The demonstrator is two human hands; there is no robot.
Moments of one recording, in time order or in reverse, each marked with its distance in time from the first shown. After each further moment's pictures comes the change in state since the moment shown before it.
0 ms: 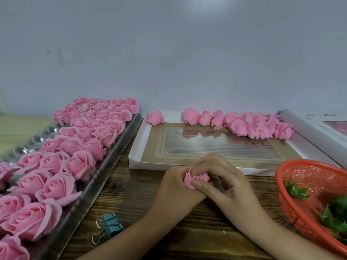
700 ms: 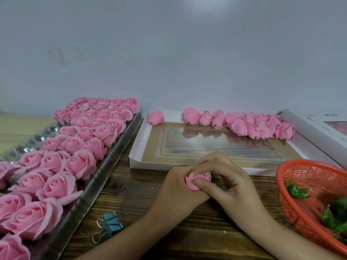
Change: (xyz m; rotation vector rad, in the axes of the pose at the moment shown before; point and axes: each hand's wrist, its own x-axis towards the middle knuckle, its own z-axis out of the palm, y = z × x) left_hand -0.001 0.001 0.001 -0.021 0.000 0.106; right_hand 0.000 0.002 0.000 0.041 0.027 0.029
